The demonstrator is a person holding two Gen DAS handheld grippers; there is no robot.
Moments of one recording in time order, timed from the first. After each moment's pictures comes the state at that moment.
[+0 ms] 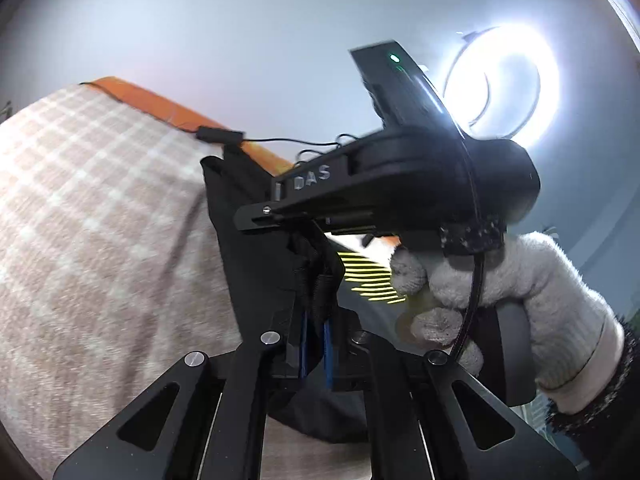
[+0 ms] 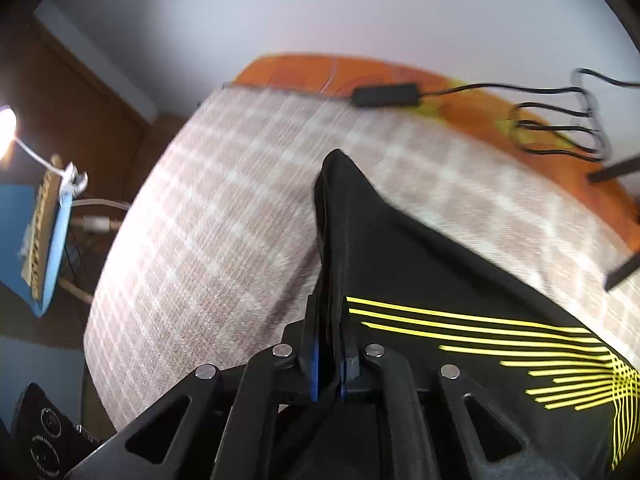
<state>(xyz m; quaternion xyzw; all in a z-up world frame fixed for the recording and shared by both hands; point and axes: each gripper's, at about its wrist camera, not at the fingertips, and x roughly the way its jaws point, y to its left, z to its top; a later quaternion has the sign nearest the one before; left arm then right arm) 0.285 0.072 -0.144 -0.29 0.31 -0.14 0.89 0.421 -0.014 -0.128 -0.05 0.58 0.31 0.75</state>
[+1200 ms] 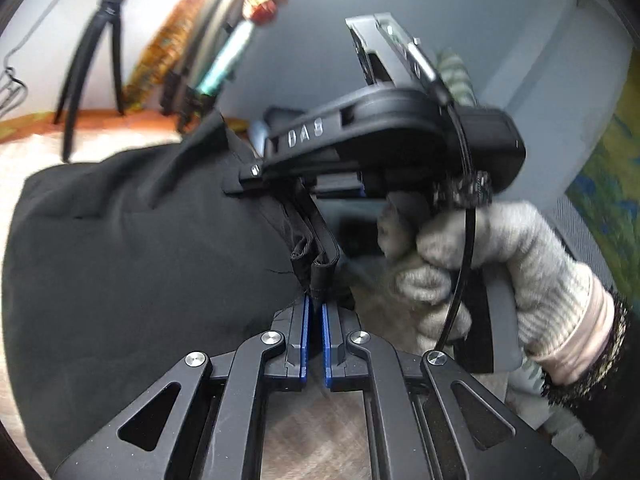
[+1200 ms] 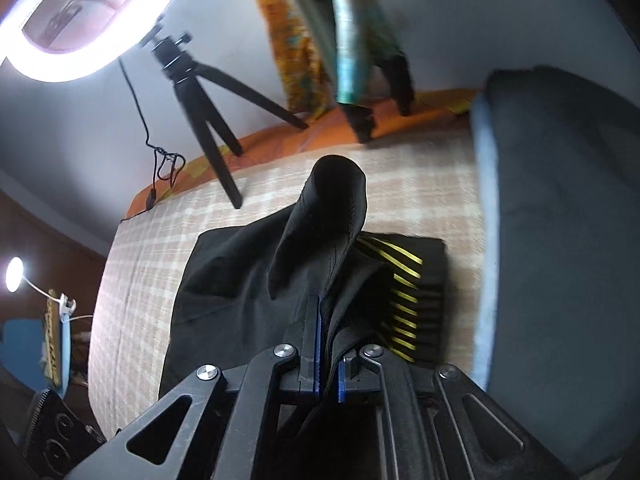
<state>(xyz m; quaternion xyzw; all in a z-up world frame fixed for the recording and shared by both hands) 0.347 -0.240 -0.148 -0.12 0.40 -0.37 0.83 0.399 -0.385 -0.136 0.15 0.52 0.17 0.82</state>
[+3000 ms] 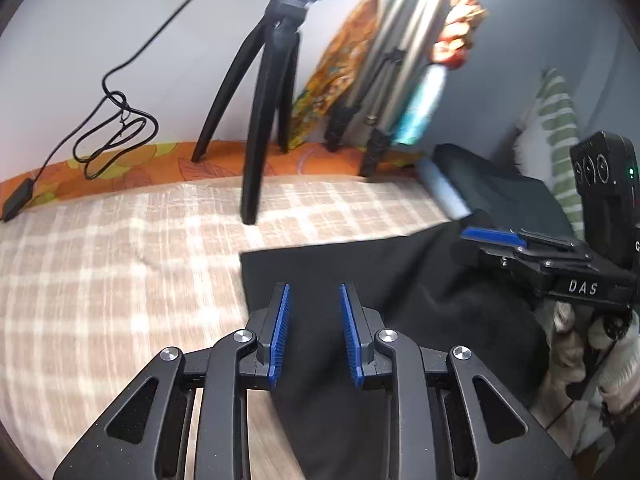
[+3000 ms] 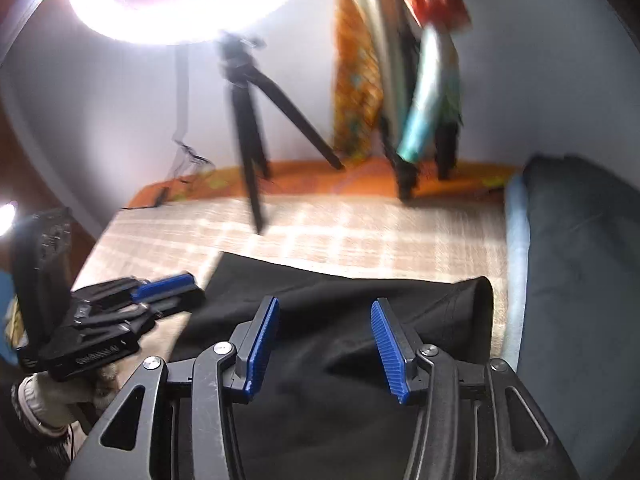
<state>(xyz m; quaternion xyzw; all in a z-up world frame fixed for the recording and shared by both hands) 0.466 -0.130 -0.160 -0.05 0.41 -0.22 0.88 0.410 -0.341 -0.126 0.05 0.45 0.17 0.88</state>
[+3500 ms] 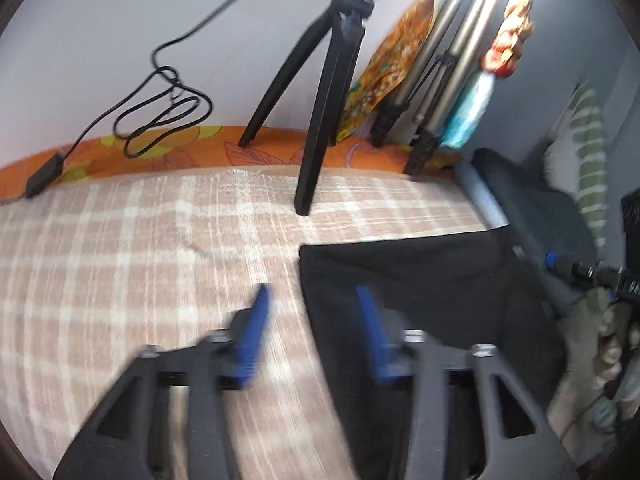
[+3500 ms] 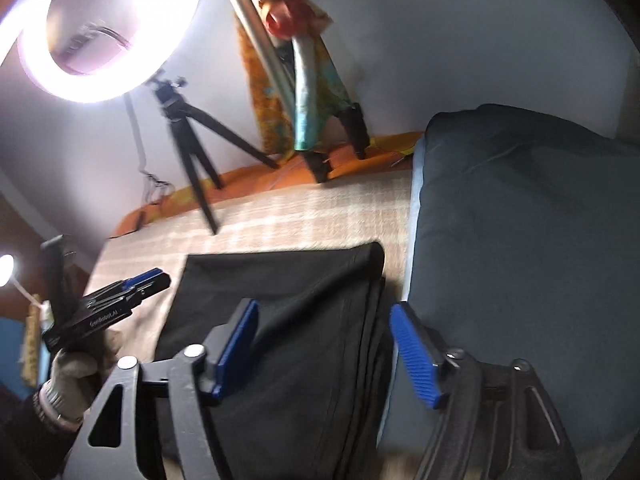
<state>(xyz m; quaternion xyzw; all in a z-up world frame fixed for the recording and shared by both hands) 0.452 -0.092 -0.154 -0.08 0.43 -0.19 0.88 0.370 -0.418 -0.110 0.13 0.46 0.14 0.87</state>
